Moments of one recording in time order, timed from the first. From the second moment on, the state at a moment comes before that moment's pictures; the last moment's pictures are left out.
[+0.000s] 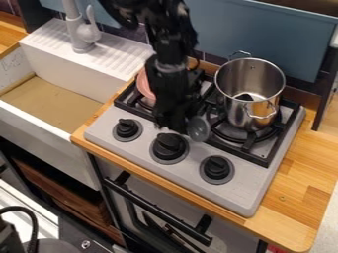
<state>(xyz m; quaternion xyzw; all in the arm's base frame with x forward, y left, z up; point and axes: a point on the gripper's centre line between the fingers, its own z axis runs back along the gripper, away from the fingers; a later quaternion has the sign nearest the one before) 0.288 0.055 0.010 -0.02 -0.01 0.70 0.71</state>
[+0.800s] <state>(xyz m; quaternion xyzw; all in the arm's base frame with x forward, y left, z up) 0.297 0.063 0.089 -0.10 -0.05 0.69 0.71</state>
